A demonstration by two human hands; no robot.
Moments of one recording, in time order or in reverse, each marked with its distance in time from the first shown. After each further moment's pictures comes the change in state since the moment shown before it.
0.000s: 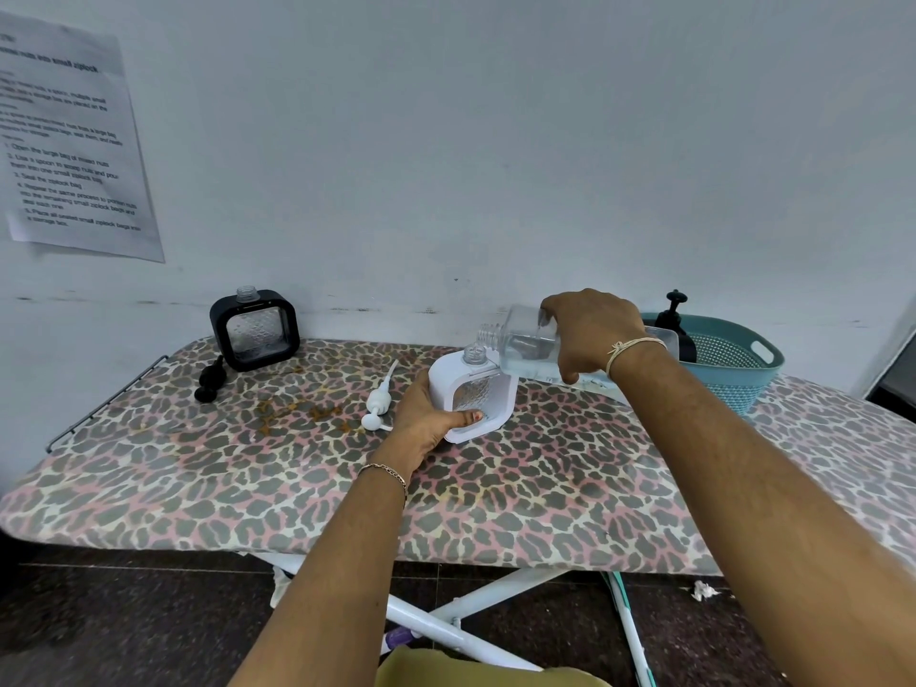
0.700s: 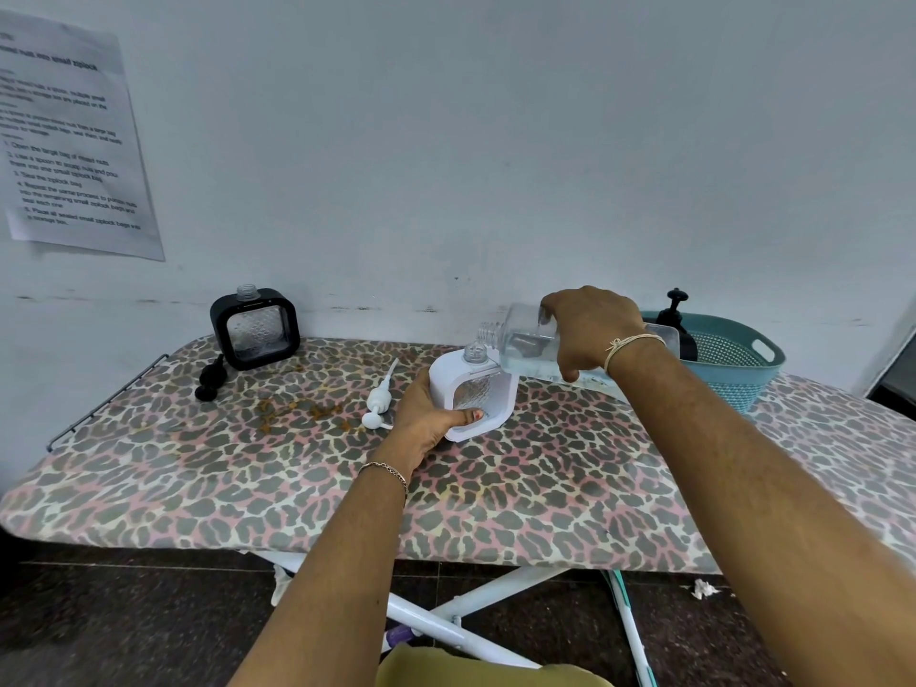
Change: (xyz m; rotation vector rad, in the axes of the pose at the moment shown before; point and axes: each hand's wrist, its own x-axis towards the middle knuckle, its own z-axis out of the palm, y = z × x) left_hand -0.001 0.001 0.000 -0.001 -0.004 0.000; right_hand -0.001 -0.002 -0.003 -0.023 -0.007 0.004
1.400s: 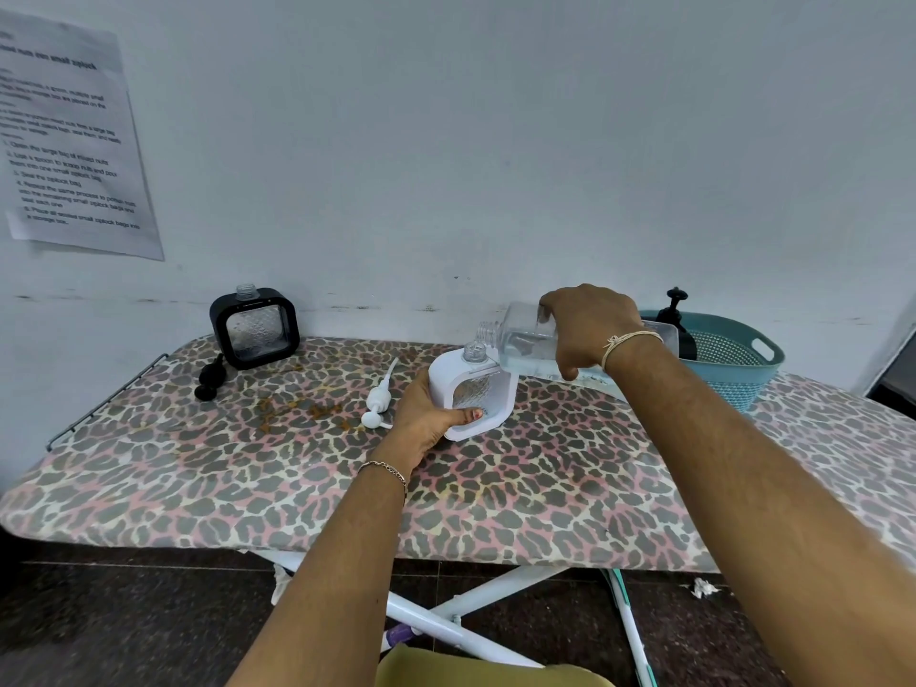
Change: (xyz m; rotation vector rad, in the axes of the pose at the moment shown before) left_hand -0.002 0.002 0.000 -0.011 0.002 -0.012; right_hand 0.003 -0.001 0.000 0.001 -0.010 0.009
